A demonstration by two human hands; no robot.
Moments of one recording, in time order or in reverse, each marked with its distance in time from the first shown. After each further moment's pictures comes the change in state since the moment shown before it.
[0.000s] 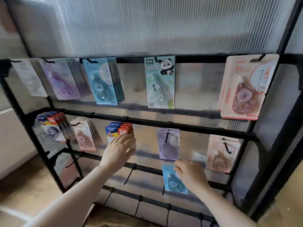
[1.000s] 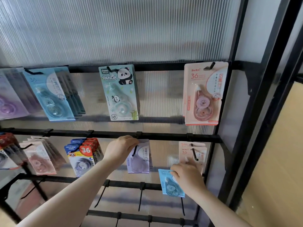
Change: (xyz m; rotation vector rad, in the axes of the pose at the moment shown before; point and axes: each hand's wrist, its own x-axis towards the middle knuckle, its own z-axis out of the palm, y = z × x) left_hand 0.100 0.073 0.034 -0.226 -0.006 0.153; right_hand -0.006 0.070 -0.031 -0.057 0.026 0.134
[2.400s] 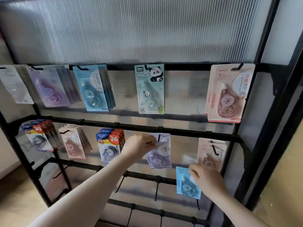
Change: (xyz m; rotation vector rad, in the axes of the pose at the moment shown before) left_hand -0.035 0.024 -0.049 -0.110 -0.076 -0.151; right_hand -0.028 -0.032 -0.023 -0.086 0.082 -0.024
